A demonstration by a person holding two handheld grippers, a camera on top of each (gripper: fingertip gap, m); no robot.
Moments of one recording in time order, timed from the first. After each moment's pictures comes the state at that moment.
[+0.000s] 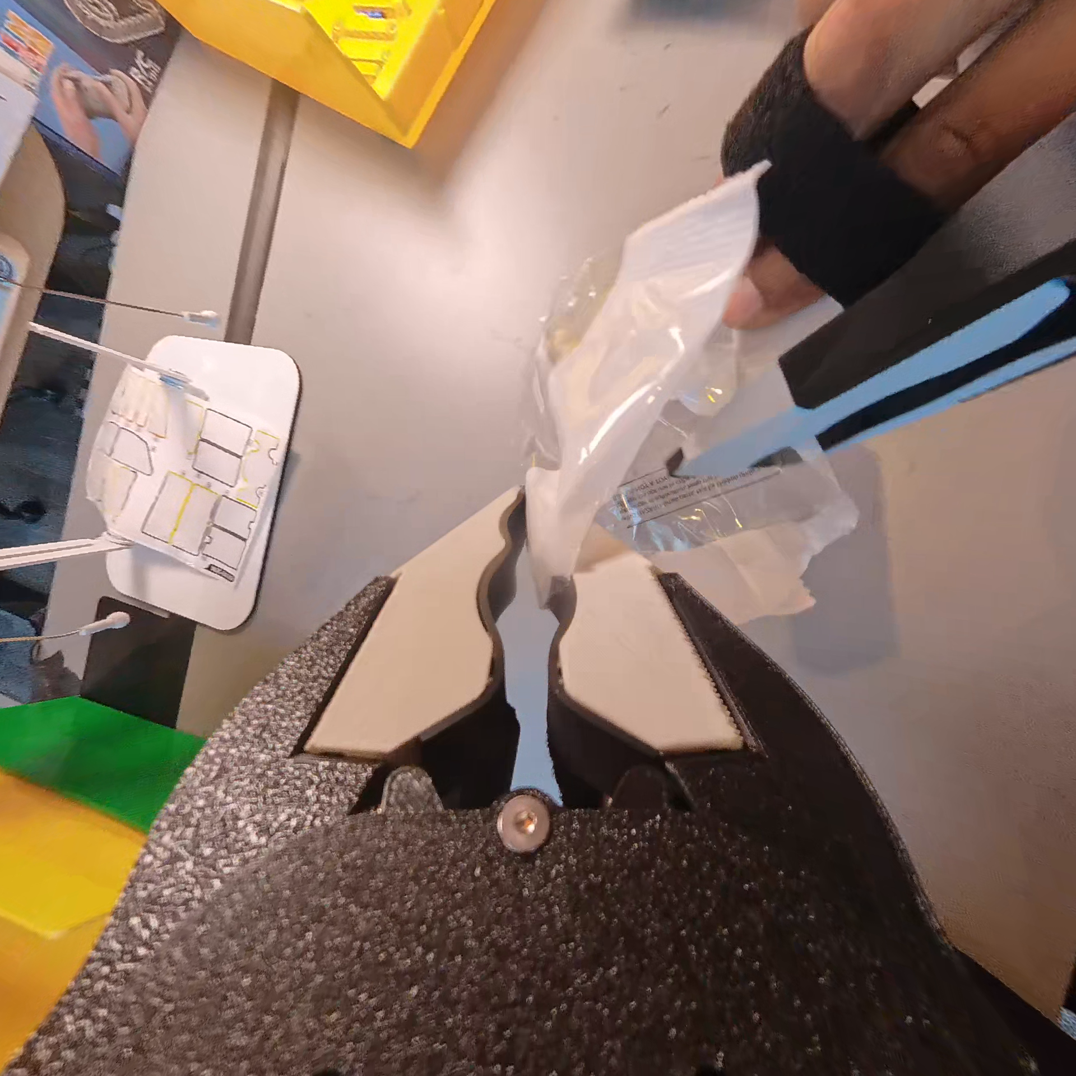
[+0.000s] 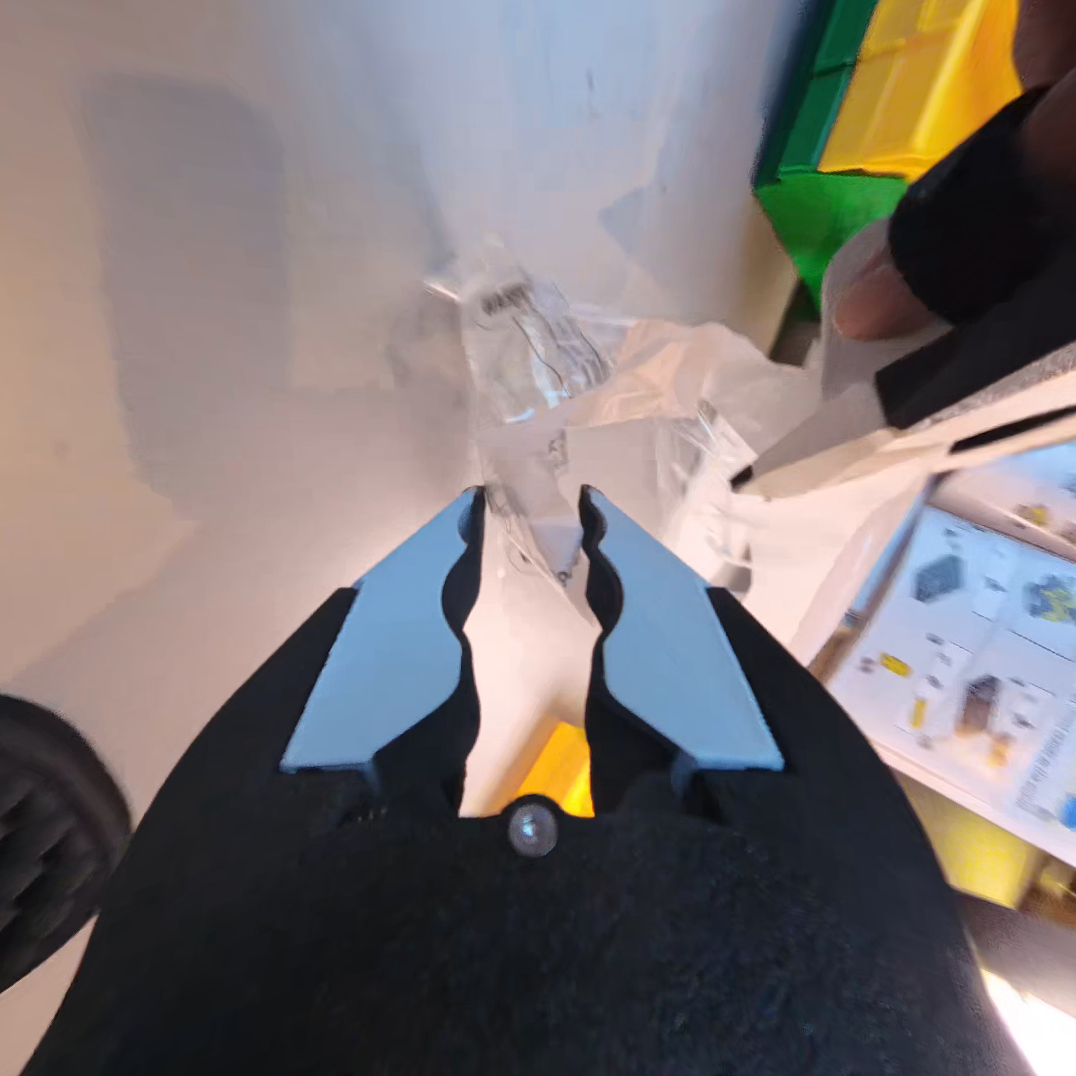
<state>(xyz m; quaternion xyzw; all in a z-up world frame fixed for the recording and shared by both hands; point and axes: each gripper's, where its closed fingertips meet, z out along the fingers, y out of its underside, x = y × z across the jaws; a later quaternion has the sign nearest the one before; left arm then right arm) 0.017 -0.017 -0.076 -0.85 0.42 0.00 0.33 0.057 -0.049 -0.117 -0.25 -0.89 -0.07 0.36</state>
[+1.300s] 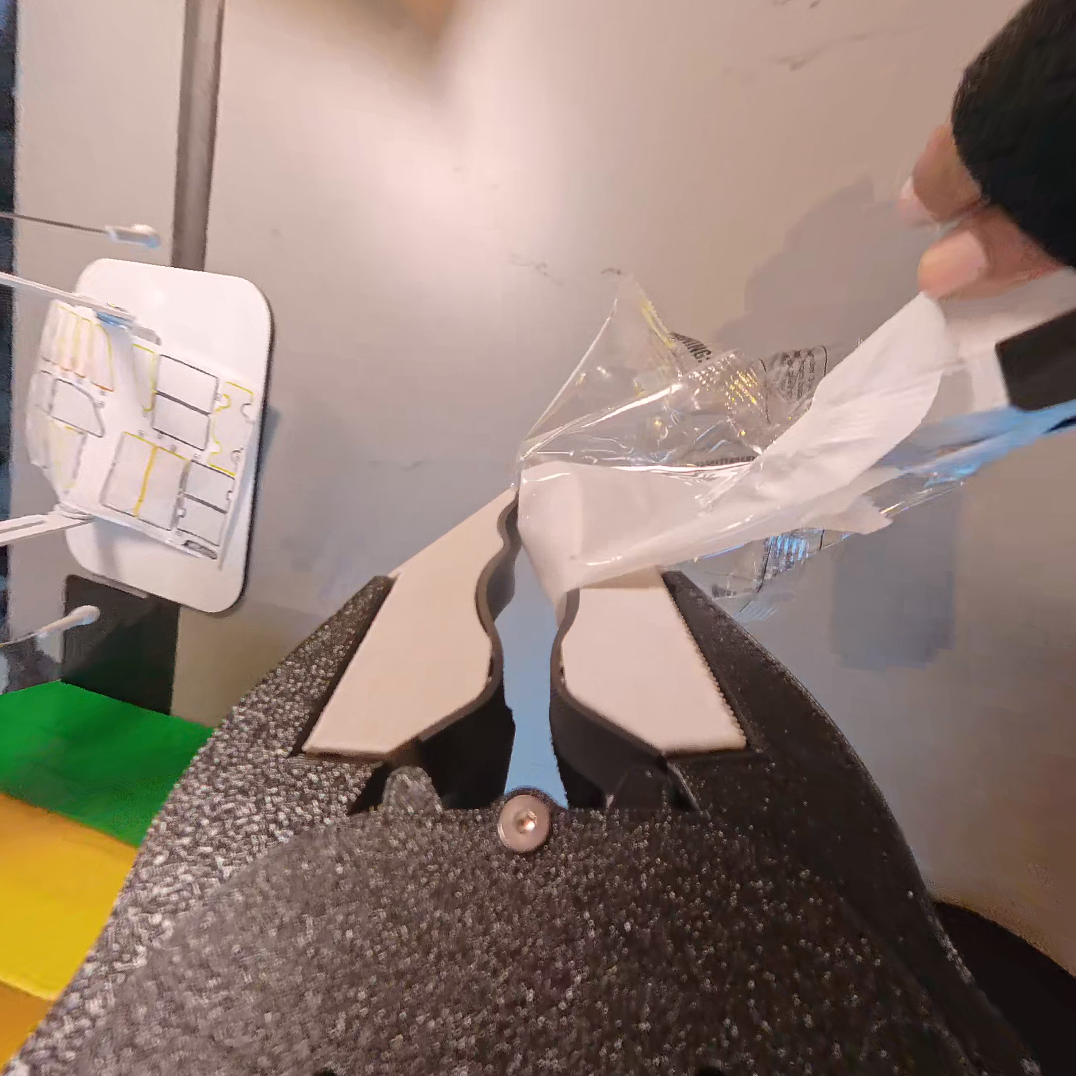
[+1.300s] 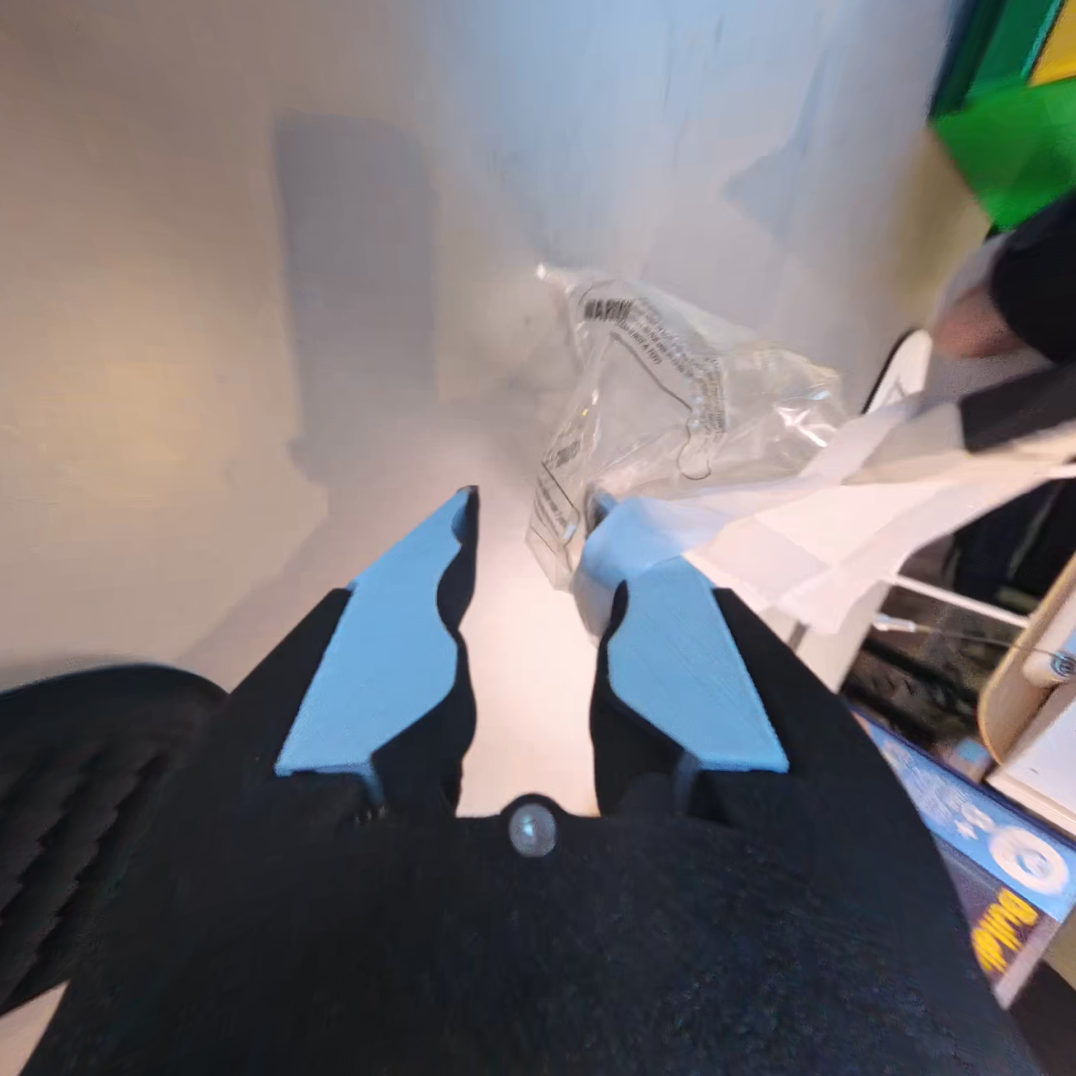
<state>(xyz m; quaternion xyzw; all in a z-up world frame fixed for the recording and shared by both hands) -0.003 0.005 -0.111 -0.87 0.43 0.01 0.26 0.063 -0.063 -0.151 -0.31 -0.91 -0.01 0.26</state>
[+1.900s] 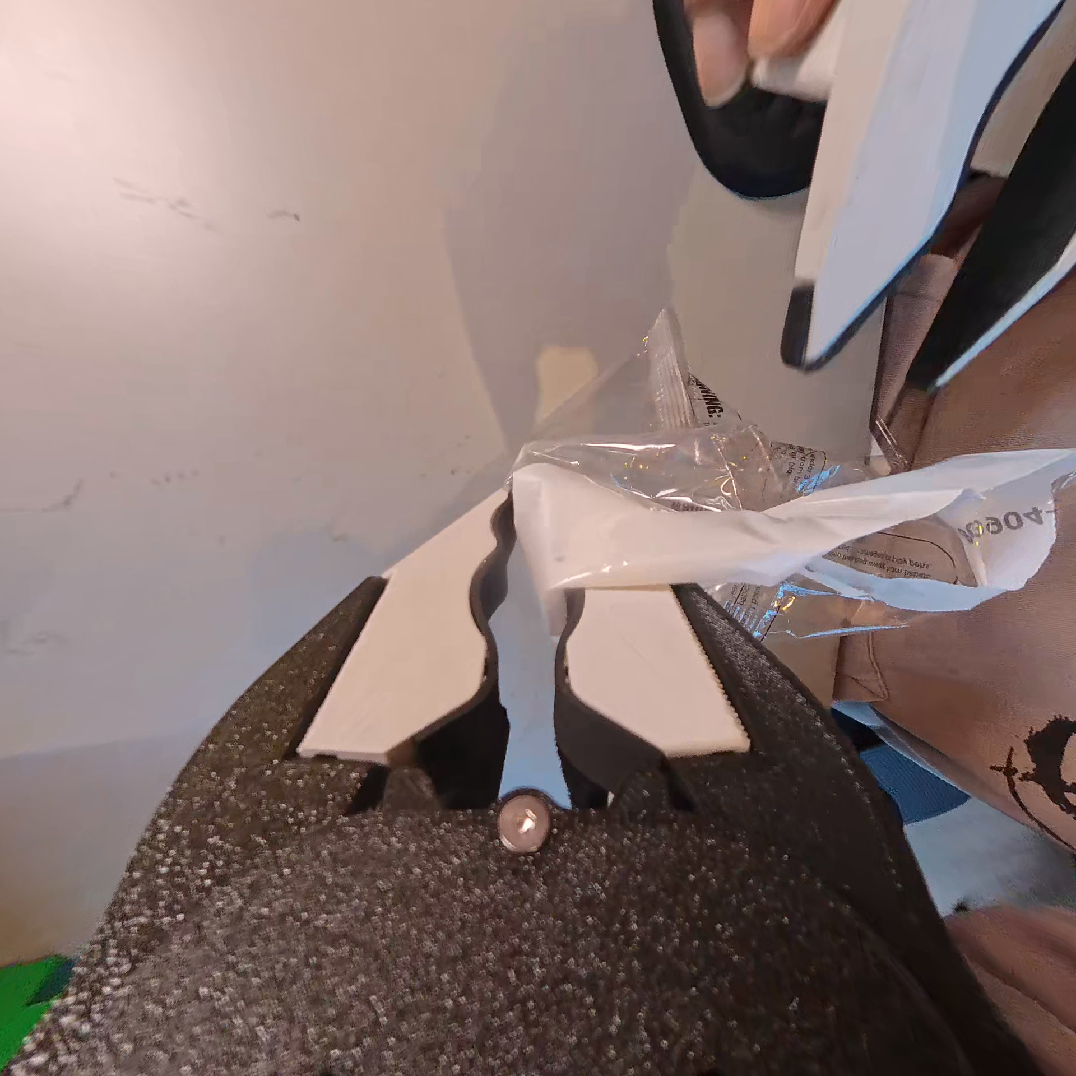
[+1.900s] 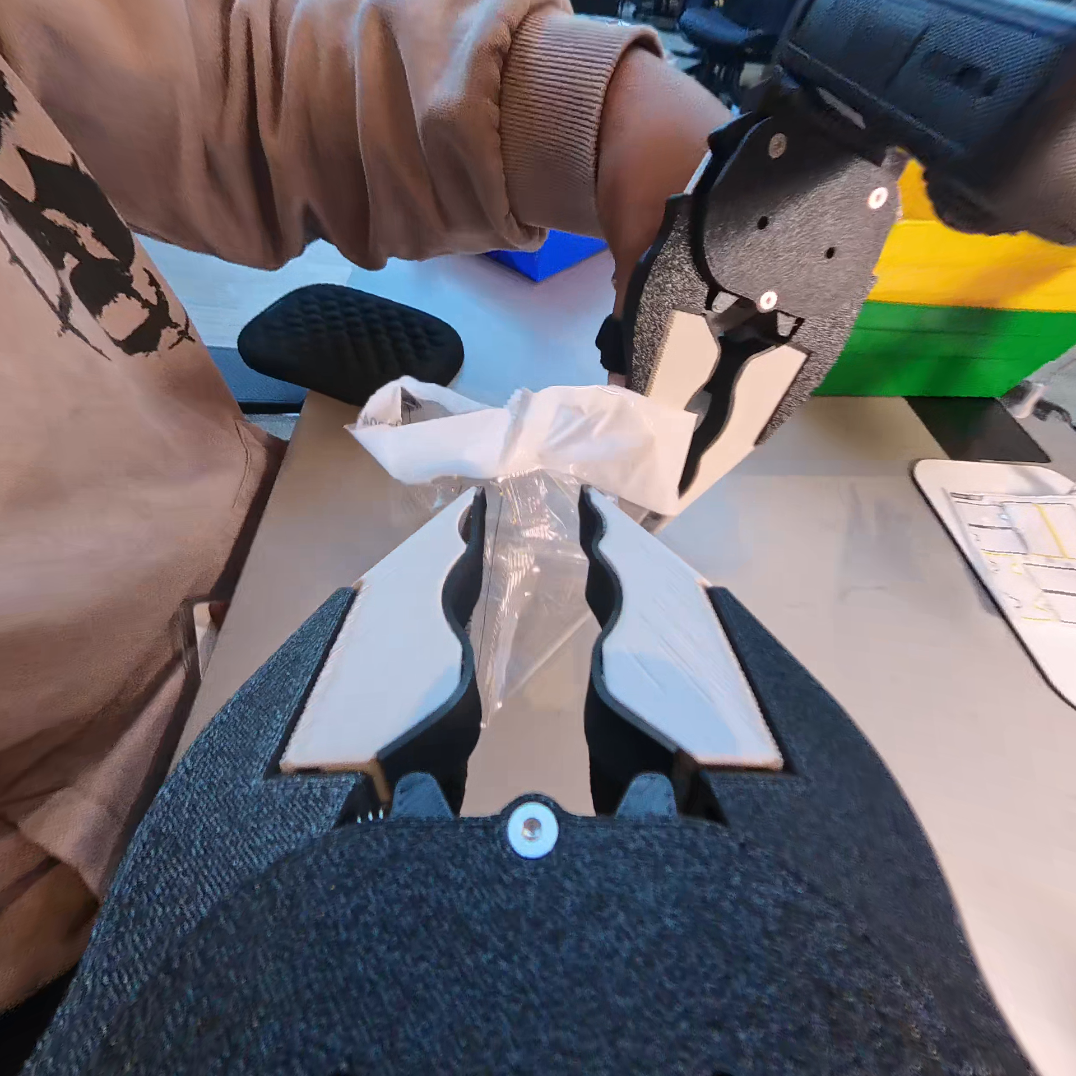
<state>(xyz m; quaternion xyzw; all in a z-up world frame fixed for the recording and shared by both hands) 0.040 -0.064 -0.135 -0.85 0.47 -0.20 0.12 0.079 -0.099 -0.067 -0.41 -0.72 0.45 0.33</state>
